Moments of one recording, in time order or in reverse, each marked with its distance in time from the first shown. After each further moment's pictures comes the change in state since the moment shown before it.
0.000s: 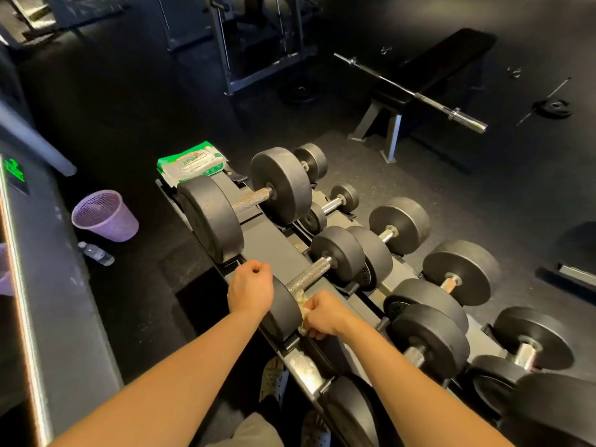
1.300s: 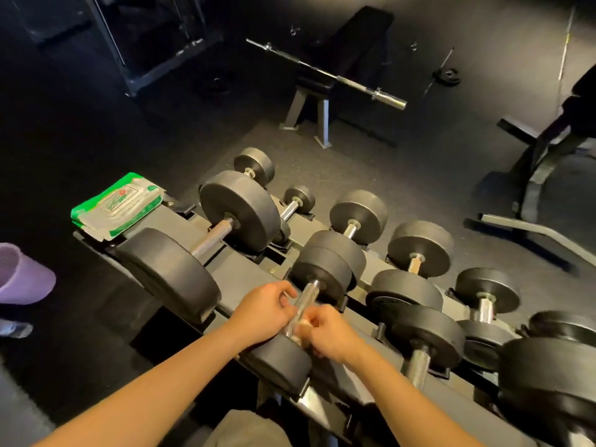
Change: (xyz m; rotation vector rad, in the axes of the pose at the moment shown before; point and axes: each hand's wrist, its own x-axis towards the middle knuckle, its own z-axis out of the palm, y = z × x) left_hand 0.071 0.032 0.008 0.383 -0.818 0.541; right_hand -0.002 -0.022 -0.002 0.241 0.339 0.007
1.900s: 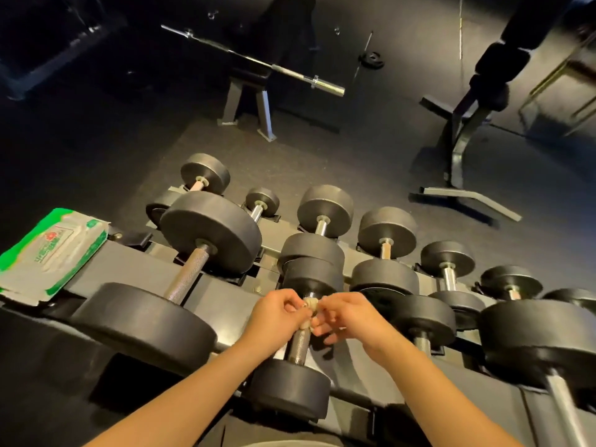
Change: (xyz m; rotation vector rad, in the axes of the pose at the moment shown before) left_hand 0.047 -0.007 0.001 -0.294 -0.092 0.045; right_hand -0.010 -0.043 -0.037 0.564 0.188 0.276
